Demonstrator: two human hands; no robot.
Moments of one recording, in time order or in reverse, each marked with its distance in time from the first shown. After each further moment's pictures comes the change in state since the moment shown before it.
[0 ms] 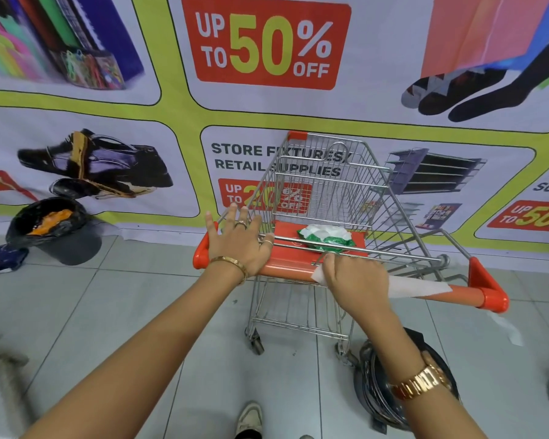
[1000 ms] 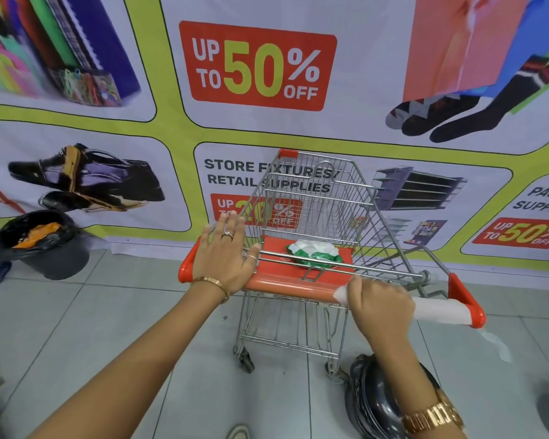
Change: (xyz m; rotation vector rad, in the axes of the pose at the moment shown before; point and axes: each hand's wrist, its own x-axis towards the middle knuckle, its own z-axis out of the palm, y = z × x) left_hand -0.008 -0.007 0.002 -0.056 0.160 0.066; right_hand -0.031 0.029 0.010 0.260 0.337 0.374
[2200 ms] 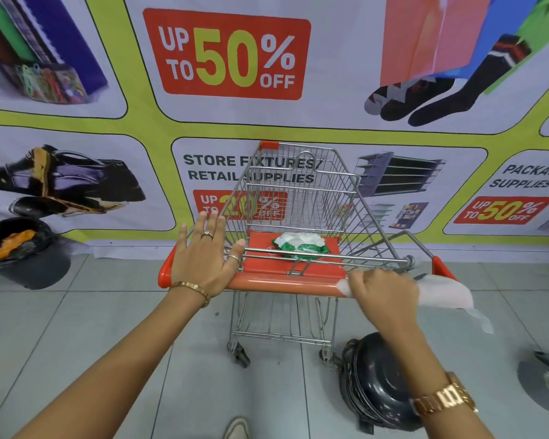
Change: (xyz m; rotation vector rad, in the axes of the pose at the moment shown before) left_hand -0.006 0.006 -0.003 -0.004 0.012 -0.005; right_hand 0.005 0.025 -0.017 -0.332 -0.262 -0.126
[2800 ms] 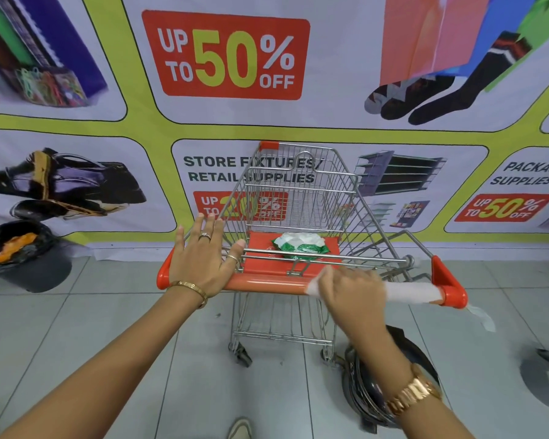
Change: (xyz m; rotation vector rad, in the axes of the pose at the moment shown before) left_hand 0.004 -0.008 -0.001 -0.020 -0.022 -0.013; right_hand 0.001 -0.040 0.007 0.254 0.274 -0.041
